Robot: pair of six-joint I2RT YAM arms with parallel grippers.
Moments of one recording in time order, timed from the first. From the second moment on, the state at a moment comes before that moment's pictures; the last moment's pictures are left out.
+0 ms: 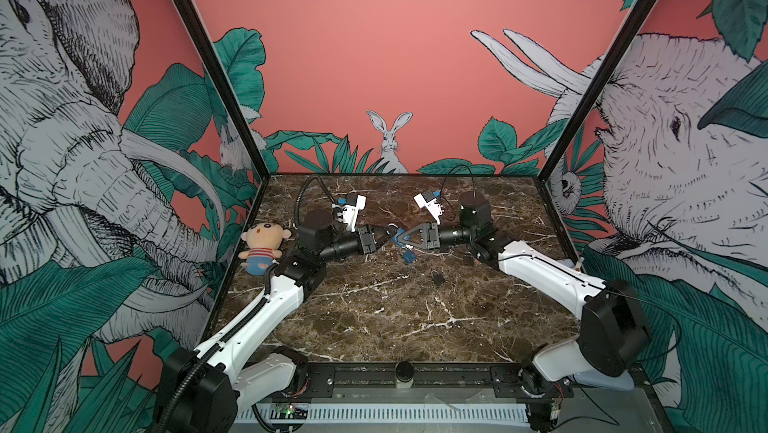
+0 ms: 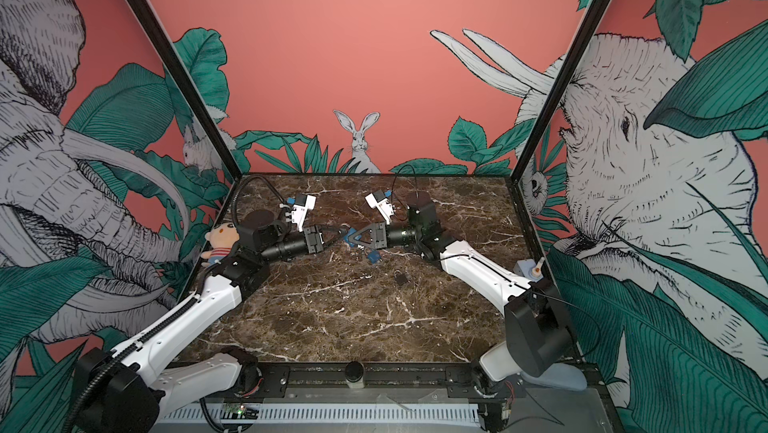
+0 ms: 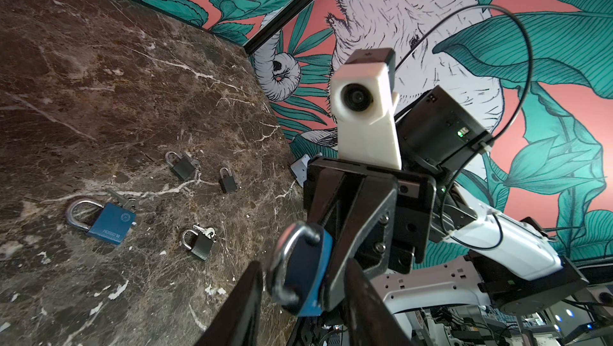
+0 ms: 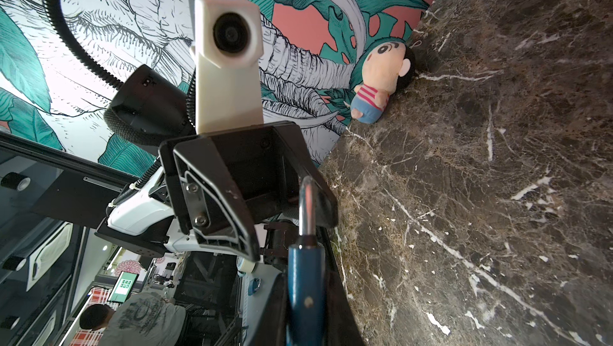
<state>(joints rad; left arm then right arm) -0.46 1.09 0.78 0.11 0.73 -0.81 0.59 1.48 1.06 0.13 -1.01 0.71</state>
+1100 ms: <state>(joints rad) -0.43 1.15 0.79 0.21 0.77 -0.86 0.59 1.48 1.06 0.15 -1.01 0.71</state>
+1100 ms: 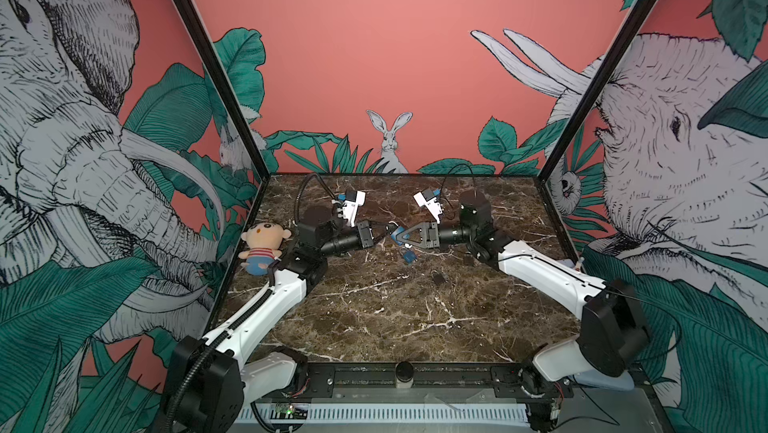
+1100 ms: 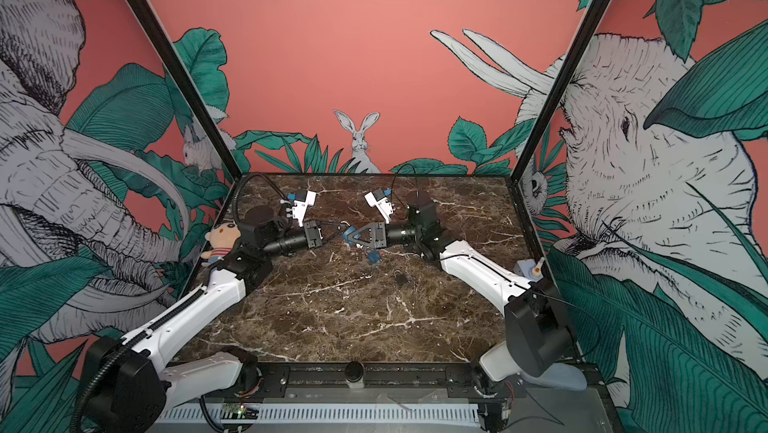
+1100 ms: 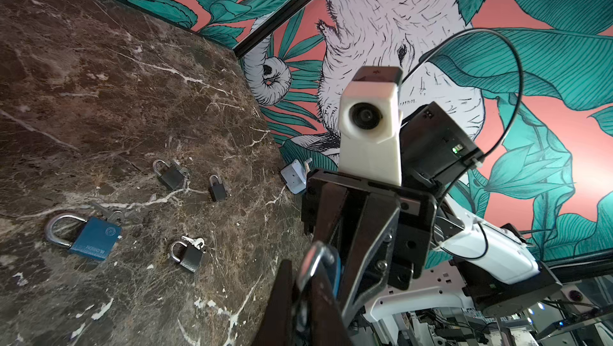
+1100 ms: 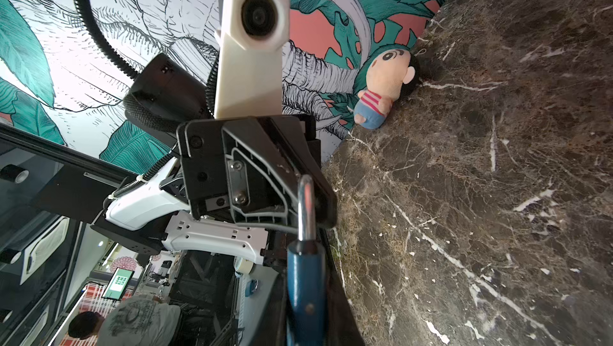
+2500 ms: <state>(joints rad) -0.32 1.04 0.76 0.22 0.69 -0.97 0.59 1.43 0.95 0.28 -0.97 0.78</state>
